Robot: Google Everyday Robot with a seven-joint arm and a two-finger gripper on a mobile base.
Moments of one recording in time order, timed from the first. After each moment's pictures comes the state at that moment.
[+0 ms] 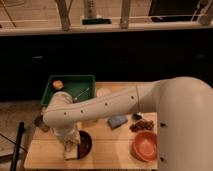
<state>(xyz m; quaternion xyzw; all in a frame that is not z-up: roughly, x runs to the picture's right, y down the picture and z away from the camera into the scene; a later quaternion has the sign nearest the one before) -0.158 0.262 0.679 -0.25 -0.31 -0.68 0.62</state>
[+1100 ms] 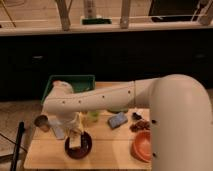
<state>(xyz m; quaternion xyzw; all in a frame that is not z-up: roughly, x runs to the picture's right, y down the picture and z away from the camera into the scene) -0.170 0.221 0.699 -0.27 -0.28 -0.70 0.60</state>
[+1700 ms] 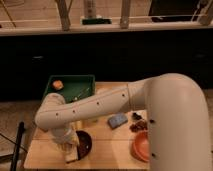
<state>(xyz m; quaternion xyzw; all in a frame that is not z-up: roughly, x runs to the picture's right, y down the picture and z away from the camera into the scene) -0.163 0.273 0.670 -0.27 -0.31 -0.71 0.57</state>
